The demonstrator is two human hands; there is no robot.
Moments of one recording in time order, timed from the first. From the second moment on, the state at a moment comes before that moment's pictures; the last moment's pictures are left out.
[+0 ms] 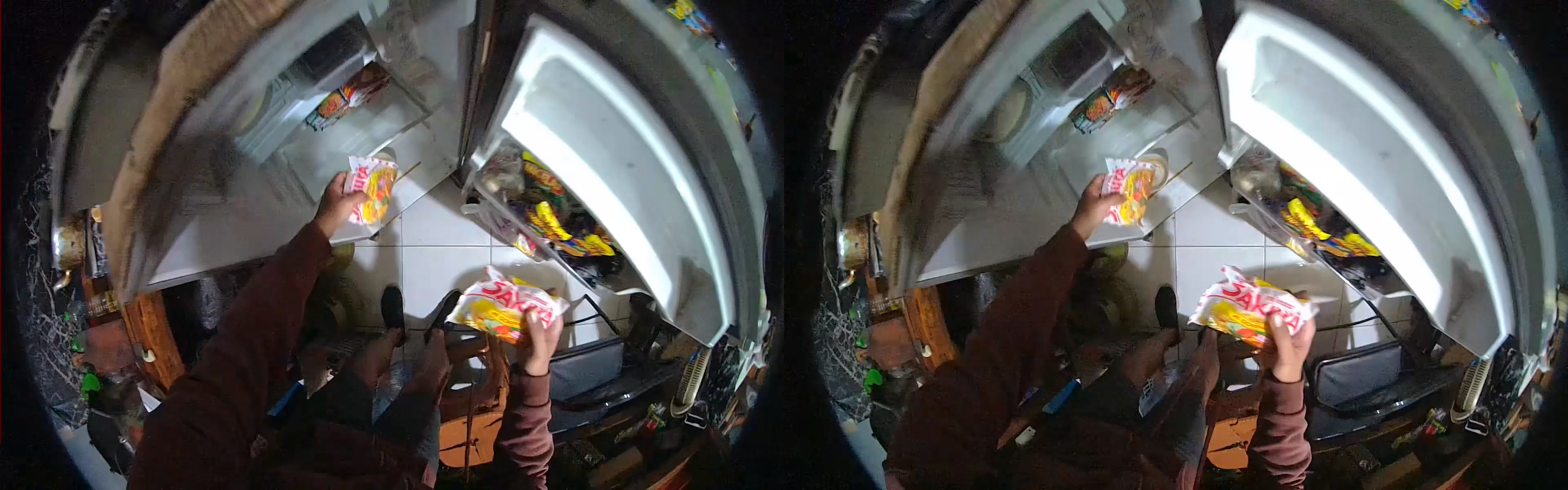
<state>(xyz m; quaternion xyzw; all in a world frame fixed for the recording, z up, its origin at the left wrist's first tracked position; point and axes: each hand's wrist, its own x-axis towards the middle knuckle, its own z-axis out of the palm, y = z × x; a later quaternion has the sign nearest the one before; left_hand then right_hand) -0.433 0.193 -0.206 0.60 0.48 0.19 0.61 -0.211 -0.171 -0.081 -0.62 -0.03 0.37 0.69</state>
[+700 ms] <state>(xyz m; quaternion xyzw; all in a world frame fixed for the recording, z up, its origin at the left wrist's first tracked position) -0.470 0.242 -0.360 0.79 0.58 0.15 -0.11 -0.212 0.111 -0.233 -0.52 -0.23 0.58 0.59</state>
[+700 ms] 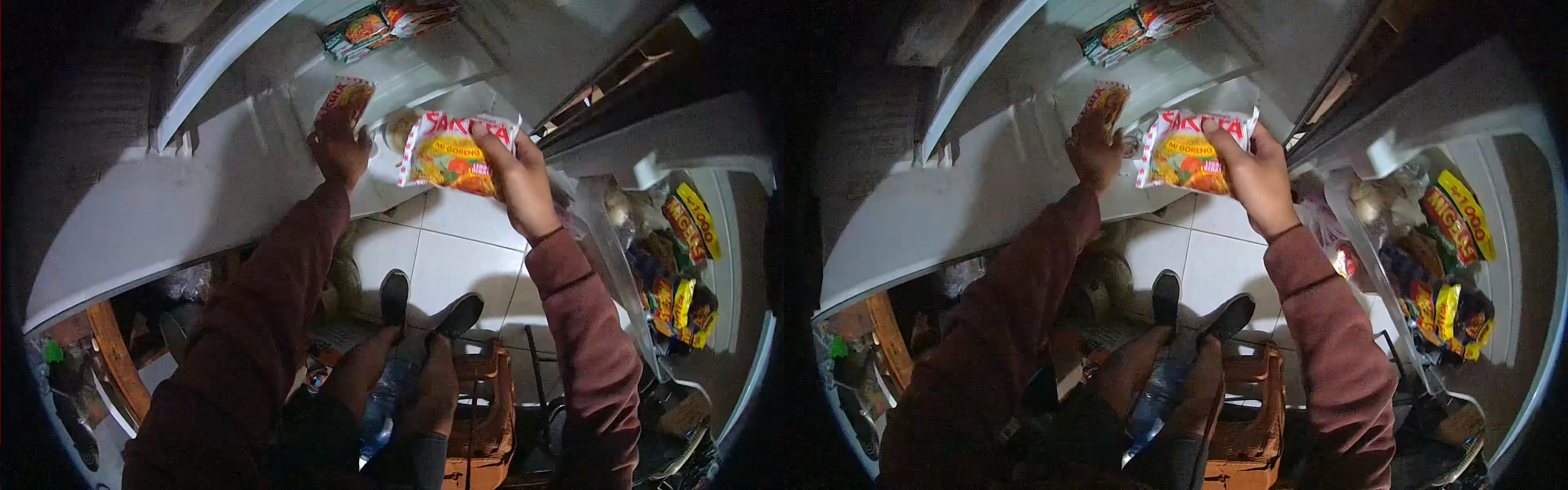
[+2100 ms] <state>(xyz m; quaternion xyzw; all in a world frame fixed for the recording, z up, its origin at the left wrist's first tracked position) -0.450 0.275 -0.324 0.72 0.65 0.16 -0.18 -0.190 0.160 -0.254 -0.54 -0.40 0.59 0.44</state>
